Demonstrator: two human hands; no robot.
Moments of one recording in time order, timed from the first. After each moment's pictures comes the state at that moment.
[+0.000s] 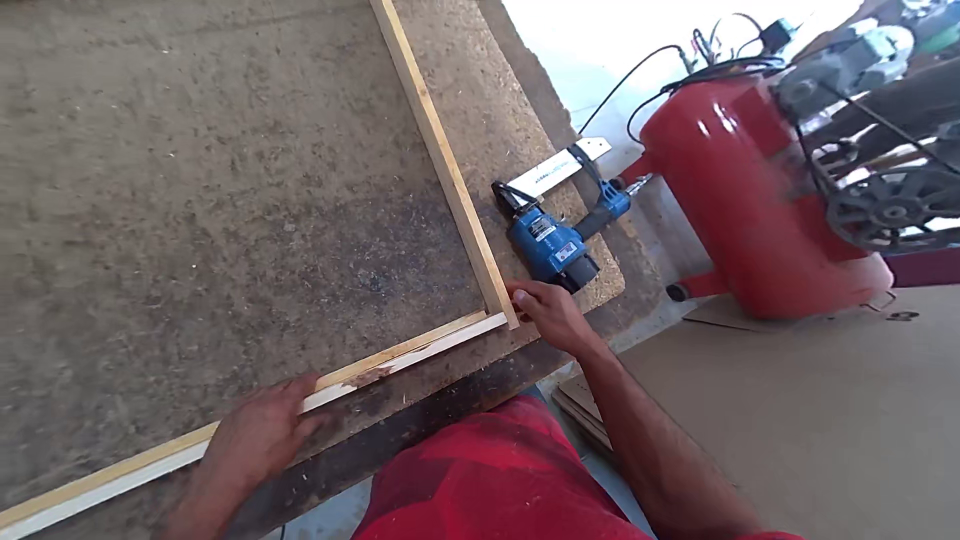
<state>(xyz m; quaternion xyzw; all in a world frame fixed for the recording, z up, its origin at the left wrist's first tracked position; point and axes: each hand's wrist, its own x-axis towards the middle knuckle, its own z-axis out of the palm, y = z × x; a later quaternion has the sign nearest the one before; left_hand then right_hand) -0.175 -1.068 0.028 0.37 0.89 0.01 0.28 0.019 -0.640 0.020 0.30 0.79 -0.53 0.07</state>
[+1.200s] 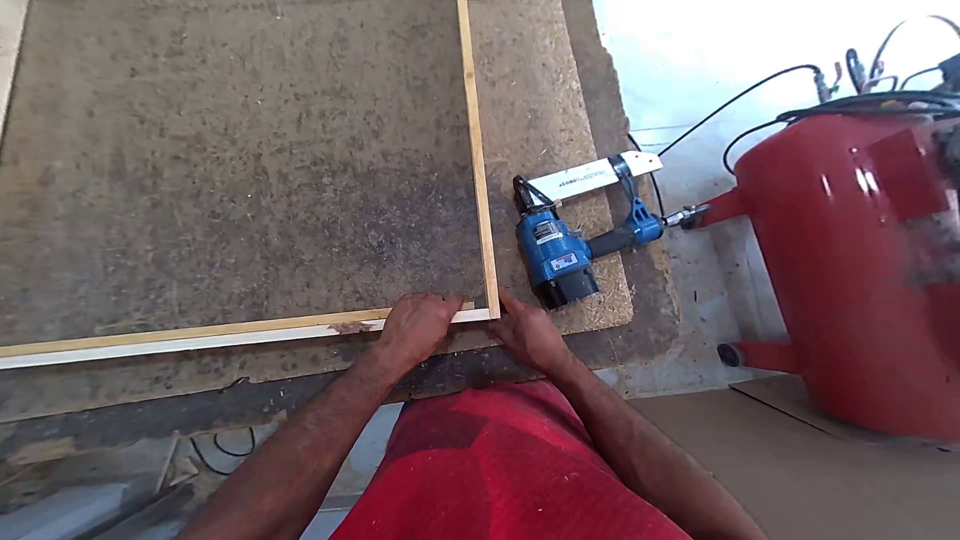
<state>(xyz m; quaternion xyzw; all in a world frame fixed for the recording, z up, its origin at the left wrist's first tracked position) -0.069 -0.813 0.026 0.42 0.88 -0.05 0.23 0.053 -0.616 -0.024 0.08 0.90 -0.42 0.08</state>
